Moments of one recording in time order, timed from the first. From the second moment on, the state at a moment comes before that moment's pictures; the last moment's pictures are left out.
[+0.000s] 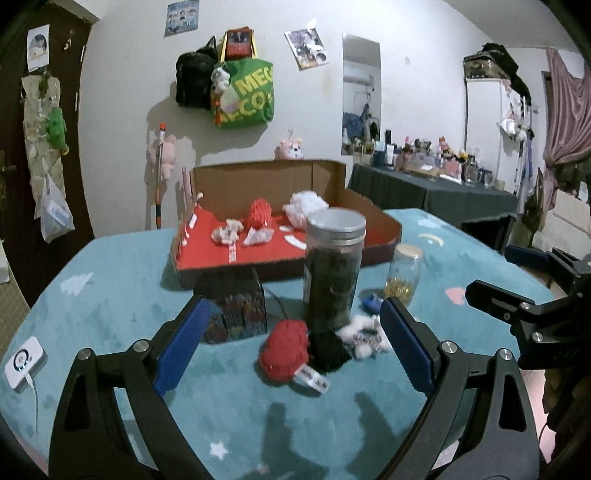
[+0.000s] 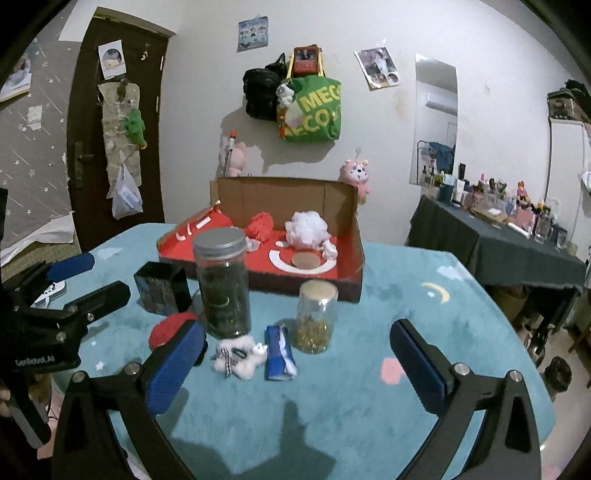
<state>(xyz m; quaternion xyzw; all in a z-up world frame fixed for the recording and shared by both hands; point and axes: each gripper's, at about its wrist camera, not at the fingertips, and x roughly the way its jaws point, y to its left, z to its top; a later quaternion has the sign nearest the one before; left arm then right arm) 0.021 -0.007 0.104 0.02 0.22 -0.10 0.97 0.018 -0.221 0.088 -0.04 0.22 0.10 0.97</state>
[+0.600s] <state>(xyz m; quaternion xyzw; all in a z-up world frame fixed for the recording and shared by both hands) 0.045 -0.007 0.065 0.02 0.29 -0.09 0.95 0.044 -0.229 0.038 -0.01 0.29 0.10 0.95</state>
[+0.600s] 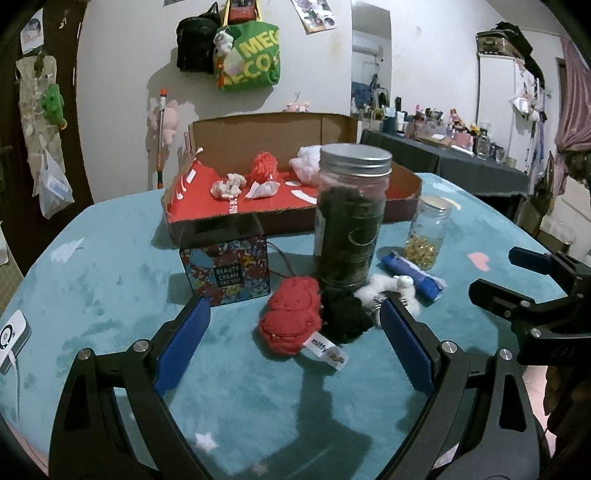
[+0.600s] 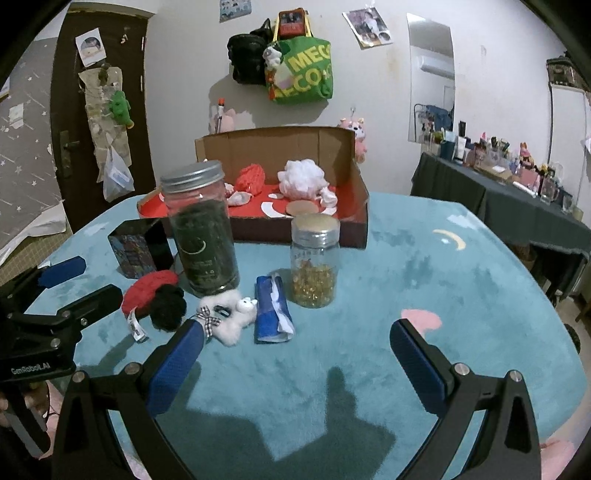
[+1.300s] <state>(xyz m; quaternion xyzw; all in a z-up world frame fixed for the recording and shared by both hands) 0.095 0.008 0.042 0.05 0.36 -0.10 0.93 0.106 -0.225 0.009 -0.02 0.37 0.12 0.92</state>
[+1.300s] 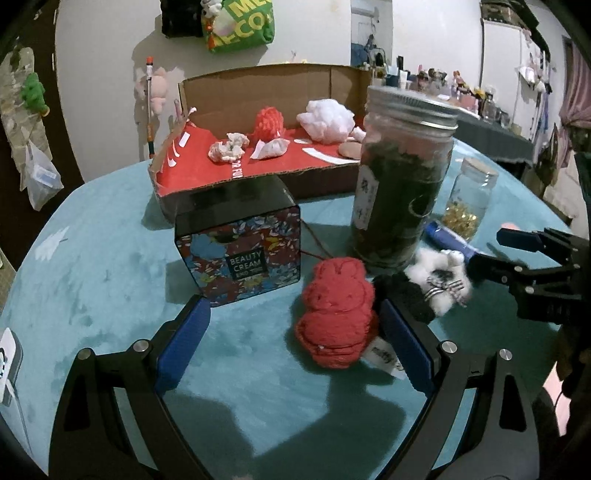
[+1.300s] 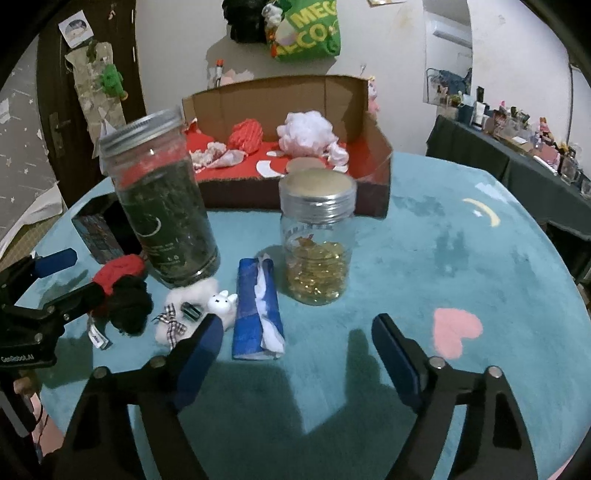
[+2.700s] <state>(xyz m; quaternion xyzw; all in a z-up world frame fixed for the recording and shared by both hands) 0.086 0.007 0.045 0.04 0.37 -0.17 0.91 0.089 -0.221 0.023 -0.01 0.37 0.19 0.91</state>
